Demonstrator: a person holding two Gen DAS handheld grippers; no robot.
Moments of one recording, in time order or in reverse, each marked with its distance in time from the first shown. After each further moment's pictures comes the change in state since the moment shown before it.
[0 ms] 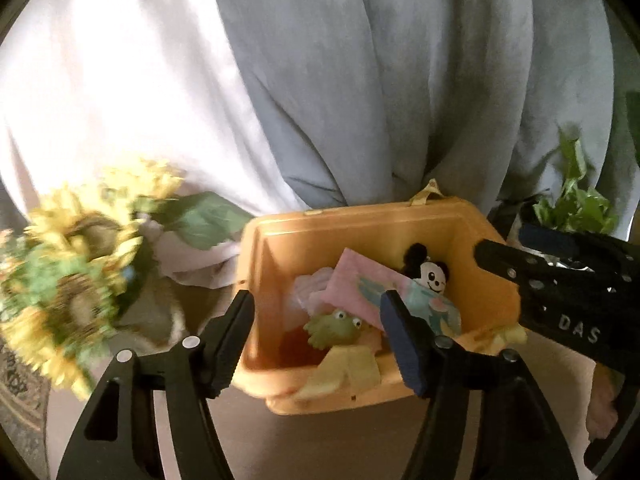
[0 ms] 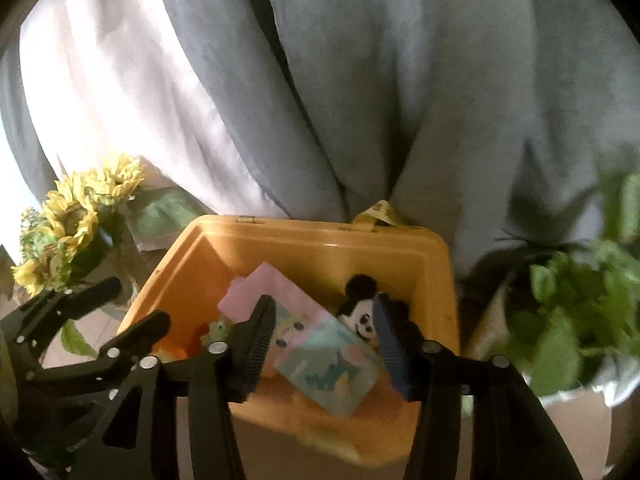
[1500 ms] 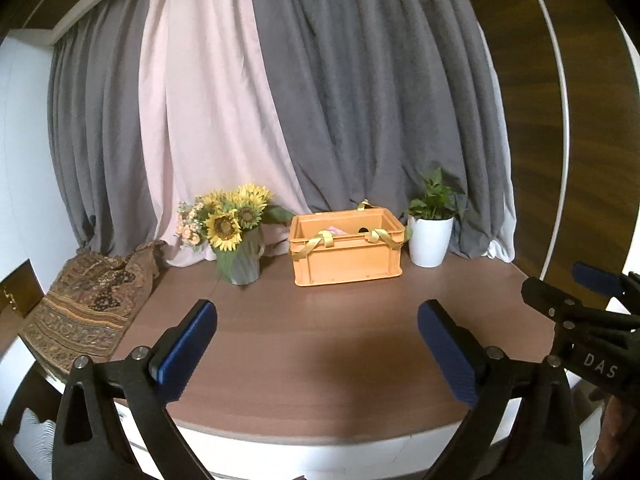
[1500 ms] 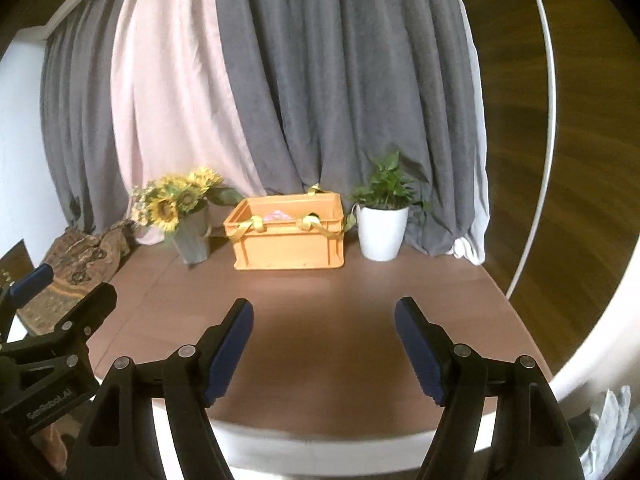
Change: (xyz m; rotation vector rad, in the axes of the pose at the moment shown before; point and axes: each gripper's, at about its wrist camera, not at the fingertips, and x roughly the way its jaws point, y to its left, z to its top) left arm -0.432 -0.056 -0.256 0.000 -0.293 0.087; right arm -0.427 0.079 -0.302 0.082 -0.254 -0.190
